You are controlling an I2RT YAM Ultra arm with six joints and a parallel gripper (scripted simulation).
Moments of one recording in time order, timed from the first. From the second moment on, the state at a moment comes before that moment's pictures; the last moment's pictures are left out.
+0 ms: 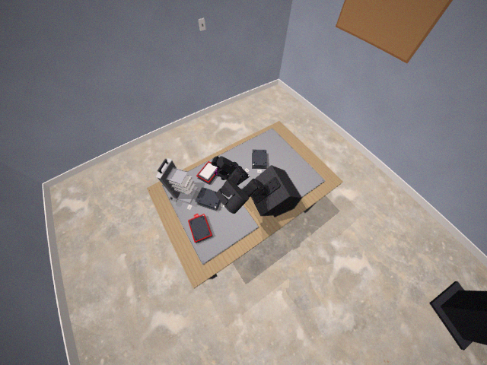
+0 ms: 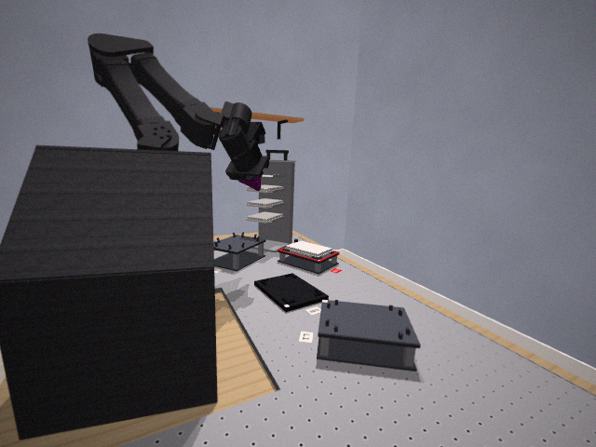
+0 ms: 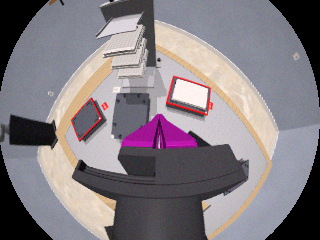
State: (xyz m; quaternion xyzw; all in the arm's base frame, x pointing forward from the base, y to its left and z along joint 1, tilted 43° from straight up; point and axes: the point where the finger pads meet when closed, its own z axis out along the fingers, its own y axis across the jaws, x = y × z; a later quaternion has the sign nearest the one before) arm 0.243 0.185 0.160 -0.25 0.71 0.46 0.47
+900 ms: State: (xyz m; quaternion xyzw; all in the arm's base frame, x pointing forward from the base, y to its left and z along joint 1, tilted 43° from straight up) arm 0.187 0.232 0.203 -0.25 0.71 0.47 0.46
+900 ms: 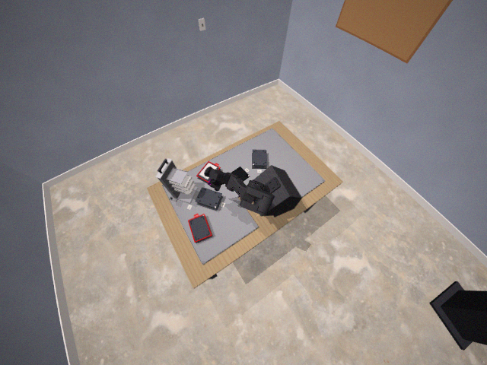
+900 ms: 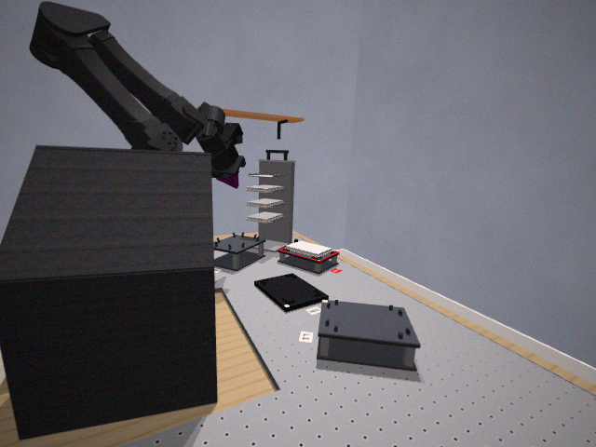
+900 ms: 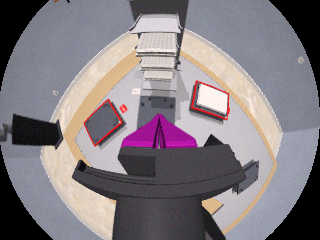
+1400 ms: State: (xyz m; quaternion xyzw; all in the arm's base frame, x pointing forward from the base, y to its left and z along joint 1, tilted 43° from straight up) arm 0.170 0.248 0.215 -0.24 0.72 0.47 0.46
